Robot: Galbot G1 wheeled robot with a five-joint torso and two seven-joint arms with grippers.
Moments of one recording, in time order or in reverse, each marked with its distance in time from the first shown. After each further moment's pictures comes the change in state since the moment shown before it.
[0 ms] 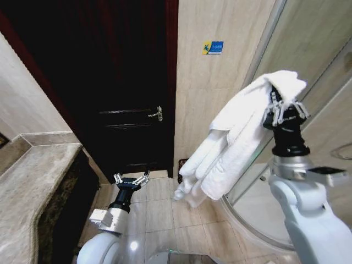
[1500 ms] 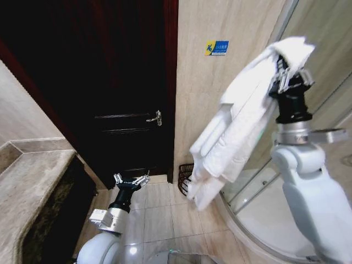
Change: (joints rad) left arm 0.000 0.000 0.000 0.000 0.000 0.000 0.000; right arm 0.379 -0.050 -0.084 -0.186 0.078 -0.049 -0.026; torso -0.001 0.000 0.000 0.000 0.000
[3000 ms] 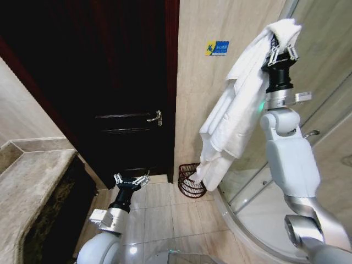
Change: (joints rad) left arm 0.000 0.000 0.000 0.000 0.000 0.000 0.000; right arm 0.289 0.150 -0.141 -0.424 -0.142 0.115 -0.048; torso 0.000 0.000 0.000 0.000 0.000
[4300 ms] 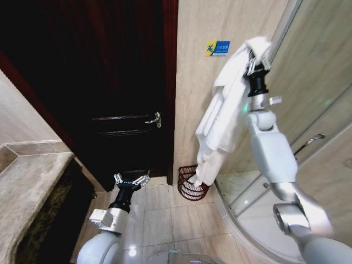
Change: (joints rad) left arm 0.000 0.000 0.000 0.000 0.000 0.000 0.000; right arm 0.055 0.106 -0.092 -0.318 0.014 0.221 -0.112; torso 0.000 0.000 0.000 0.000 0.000
